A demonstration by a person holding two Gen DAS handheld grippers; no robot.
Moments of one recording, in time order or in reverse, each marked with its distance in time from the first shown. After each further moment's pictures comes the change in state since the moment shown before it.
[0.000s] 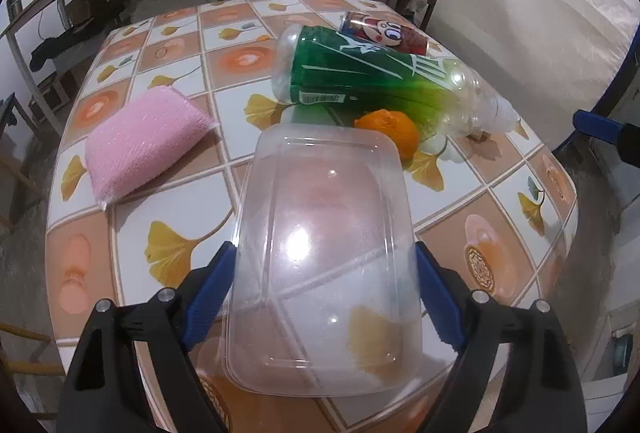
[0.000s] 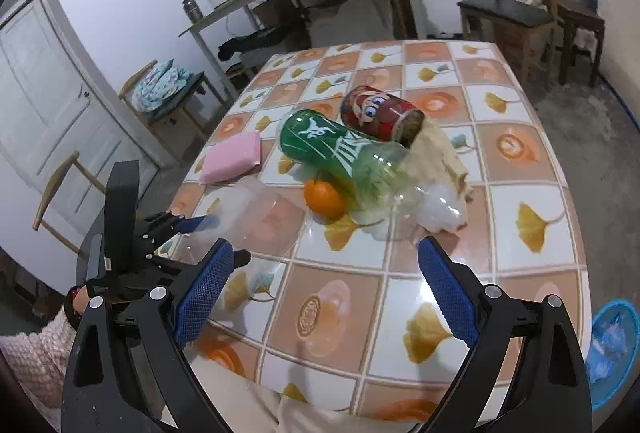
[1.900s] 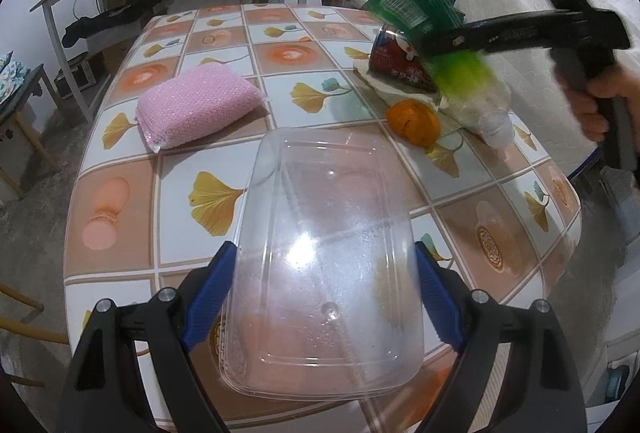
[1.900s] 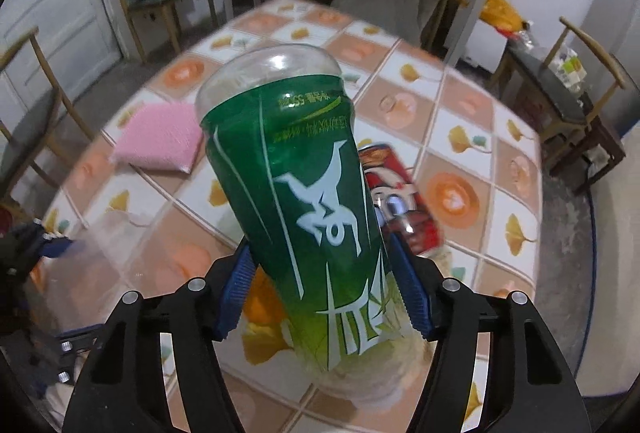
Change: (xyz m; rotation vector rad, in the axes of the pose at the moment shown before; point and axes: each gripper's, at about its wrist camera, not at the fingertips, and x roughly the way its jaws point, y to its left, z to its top) left arm -0.024 0.016 -0.035 -0.092 -0.063 0.052; right arm 0.105 0.025 0.093 -0.405 0.180 -0.223
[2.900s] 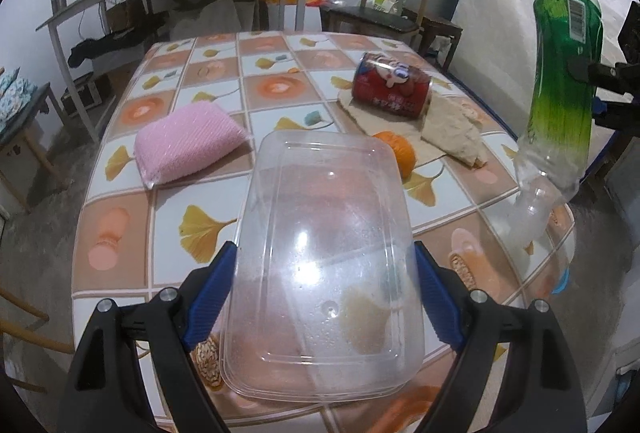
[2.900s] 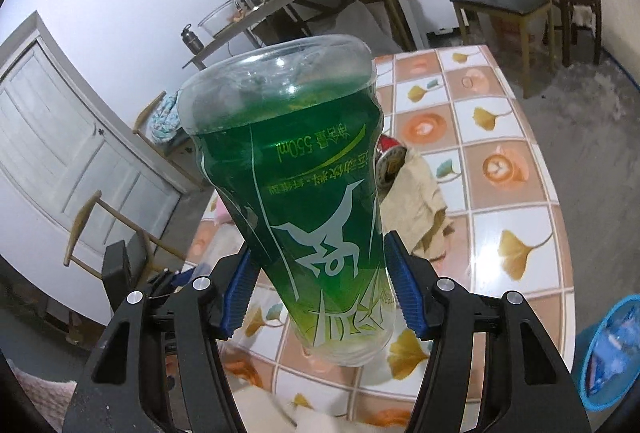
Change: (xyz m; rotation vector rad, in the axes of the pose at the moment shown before) left arm -0.017 -0.029 0.013 0.026 -0.081 0.028; right arm -0.097 -0.065 -0.106 0.513 -0.206 0.325
